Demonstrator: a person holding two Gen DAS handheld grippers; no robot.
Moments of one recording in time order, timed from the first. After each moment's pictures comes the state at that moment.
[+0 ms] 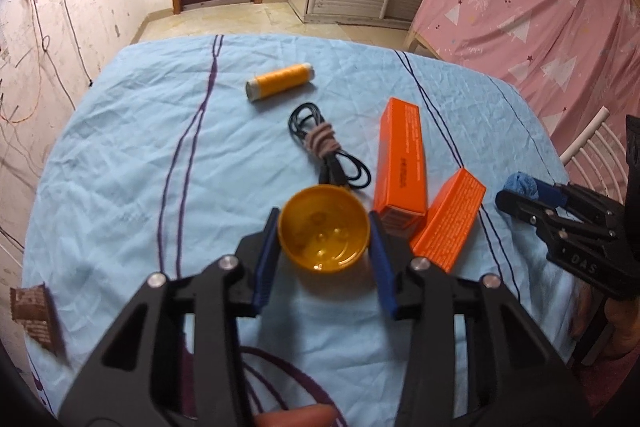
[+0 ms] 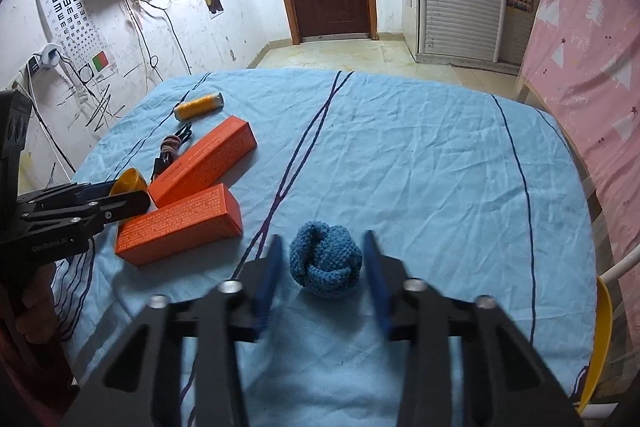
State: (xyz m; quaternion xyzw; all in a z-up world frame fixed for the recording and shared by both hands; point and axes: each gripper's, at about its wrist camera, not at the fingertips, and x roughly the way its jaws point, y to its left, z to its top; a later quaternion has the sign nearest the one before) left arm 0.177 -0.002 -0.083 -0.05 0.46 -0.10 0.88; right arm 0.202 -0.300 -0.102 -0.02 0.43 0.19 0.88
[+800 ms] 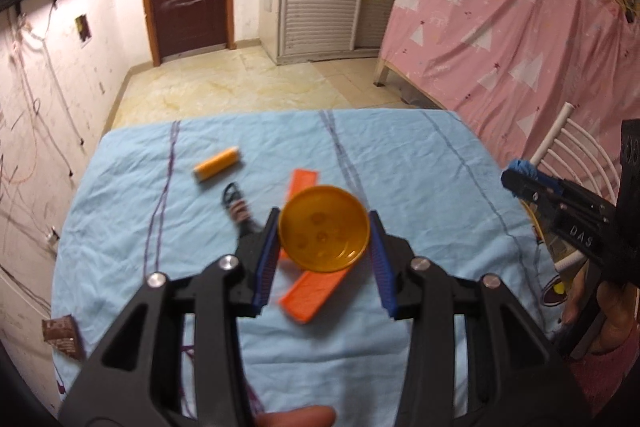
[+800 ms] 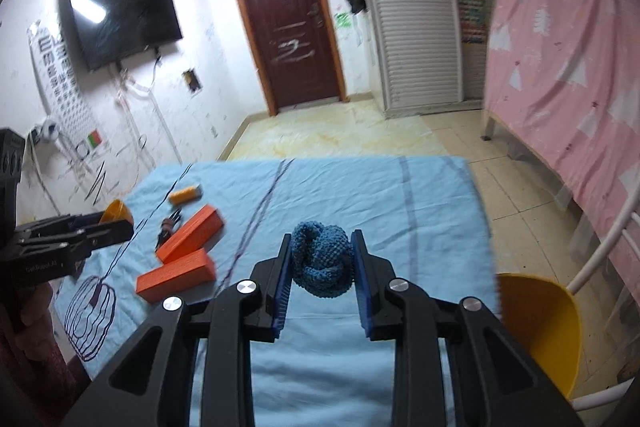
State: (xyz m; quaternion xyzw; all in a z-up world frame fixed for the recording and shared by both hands) left arm 0.156 -0.068 -0.011 0.00 0.39 -0.14 0.91; right arm 0.160 -0.395 -0.044 0.06 0.31 0.14 0.94
